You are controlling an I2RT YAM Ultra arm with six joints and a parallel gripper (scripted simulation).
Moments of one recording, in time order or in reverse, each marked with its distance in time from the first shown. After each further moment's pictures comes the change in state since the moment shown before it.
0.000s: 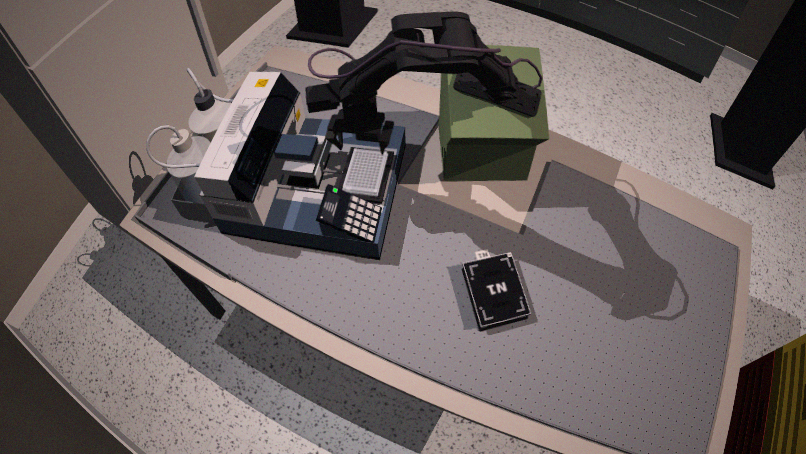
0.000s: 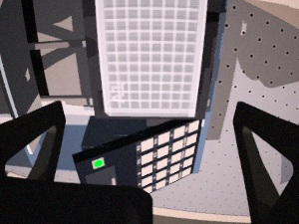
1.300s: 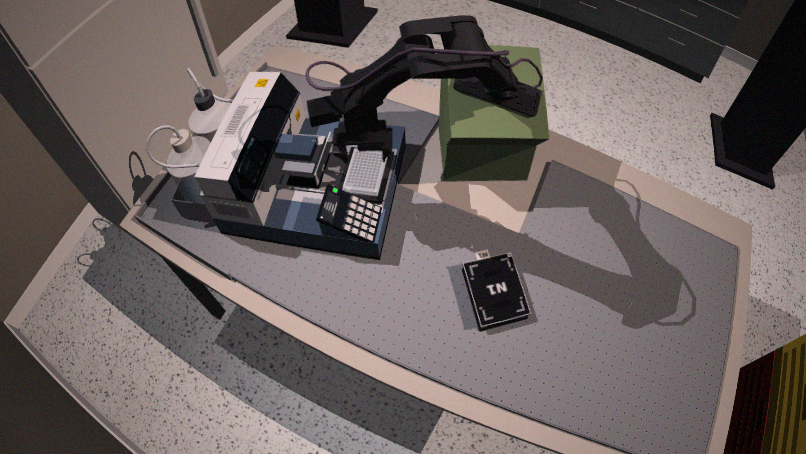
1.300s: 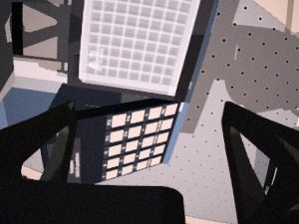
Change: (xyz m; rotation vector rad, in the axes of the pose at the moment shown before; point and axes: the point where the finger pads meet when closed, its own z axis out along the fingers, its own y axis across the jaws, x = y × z) arm 0.028 -0.013 0.002 0.013 0.002 -0.176
